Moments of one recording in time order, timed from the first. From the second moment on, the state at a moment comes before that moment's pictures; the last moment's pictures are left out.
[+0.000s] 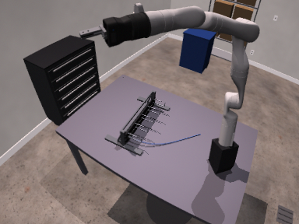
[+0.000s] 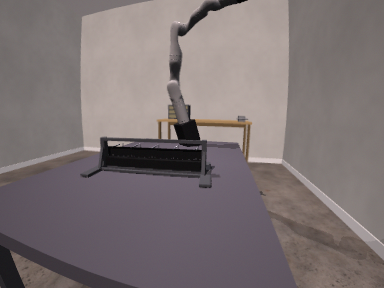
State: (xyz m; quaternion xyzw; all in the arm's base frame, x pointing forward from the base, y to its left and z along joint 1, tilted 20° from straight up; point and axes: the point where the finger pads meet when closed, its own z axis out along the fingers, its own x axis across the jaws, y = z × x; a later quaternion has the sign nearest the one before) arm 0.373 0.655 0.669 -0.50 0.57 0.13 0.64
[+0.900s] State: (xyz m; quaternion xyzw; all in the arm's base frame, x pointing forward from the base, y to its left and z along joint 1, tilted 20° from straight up) arm 0.512 0.502 0.448 -0.39 0.76 0.08 0.51
